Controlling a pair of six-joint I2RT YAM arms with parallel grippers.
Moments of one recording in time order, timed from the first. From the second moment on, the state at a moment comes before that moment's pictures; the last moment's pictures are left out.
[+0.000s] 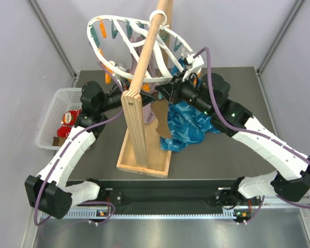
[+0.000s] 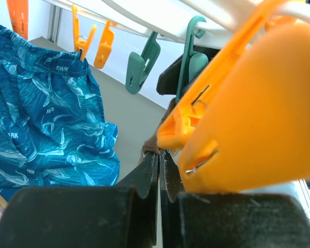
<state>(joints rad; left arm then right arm) -0.36 1.17 1.10 0.24 0.90 -0.58 0.89 1.31 1.53 -0.24 0.08 0.33</state>
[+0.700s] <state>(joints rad) -0.36 1.15 1.09 0.20 0.84 -0.56 0.89 1.29 1.52 -0.33 0.06 0.32</state>
